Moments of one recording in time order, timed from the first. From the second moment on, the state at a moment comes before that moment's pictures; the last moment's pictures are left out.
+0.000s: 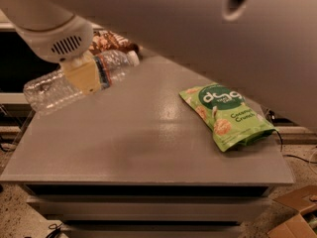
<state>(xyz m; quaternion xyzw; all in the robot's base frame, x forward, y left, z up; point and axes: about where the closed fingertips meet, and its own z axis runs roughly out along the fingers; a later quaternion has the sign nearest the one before) 0.451 0.131 0.998 -0.85 0.47 -0.18 0.14</state>
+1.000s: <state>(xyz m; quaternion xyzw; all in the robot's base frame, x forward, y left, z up) 0.514 0.166 1.019 -0.85 0.46 -0.20 0.18</state>
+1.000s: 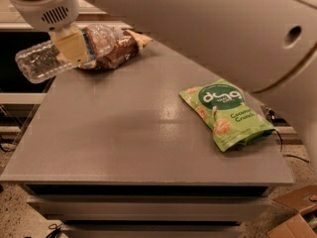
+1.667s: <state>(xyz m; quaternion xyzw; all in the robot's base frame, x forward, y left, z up) 0.570 0.117 0.999 -0.82 0.49 -0.22 0.17</state>
